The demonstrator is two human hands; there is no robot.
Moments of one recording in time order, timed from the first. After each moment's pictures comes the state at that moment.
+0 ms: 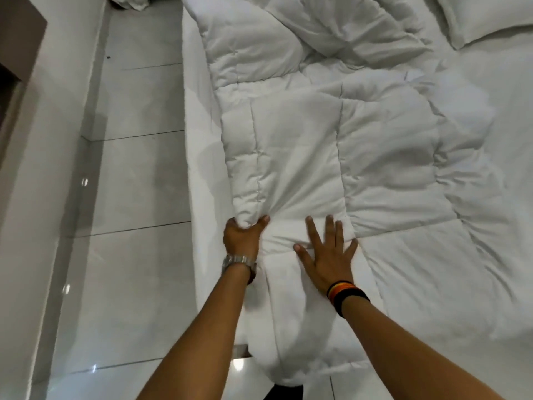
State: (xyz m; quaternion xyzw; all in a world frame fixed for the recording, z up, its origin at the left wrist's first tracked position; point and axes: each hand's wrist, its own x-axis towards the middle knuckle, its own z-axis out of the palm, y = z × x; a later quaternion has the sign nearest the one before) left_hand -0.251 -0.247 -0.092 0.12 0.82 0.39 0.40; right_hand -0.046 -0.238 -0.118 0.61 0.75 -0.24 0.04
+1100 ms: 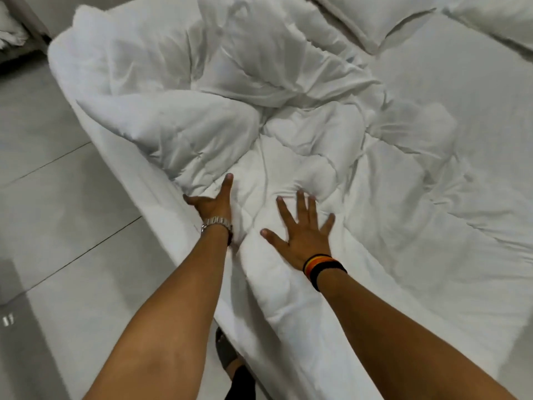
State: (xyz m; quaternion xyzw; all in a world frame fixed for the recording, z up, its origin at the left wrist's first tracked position) left_hand -0.435 0.121 -0.080 0.18 0.73 0.41 0.52; right_hand -0.266 -0.002 -0.071 0.76 0.61 -0.24 0.00
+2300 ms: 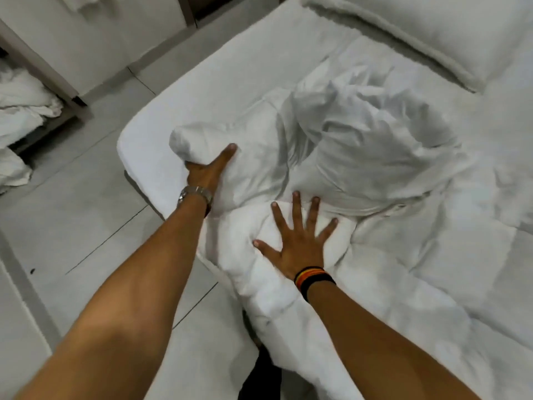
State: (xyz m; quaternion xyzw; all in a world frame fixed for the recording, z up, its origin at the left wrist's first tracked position) left_hand -0.675 0.576 0.010 0.37 0.71 0.27 0.53; right_hand -0.535 0.371 -0.061 0.80 0.58 -0.14 -0.05
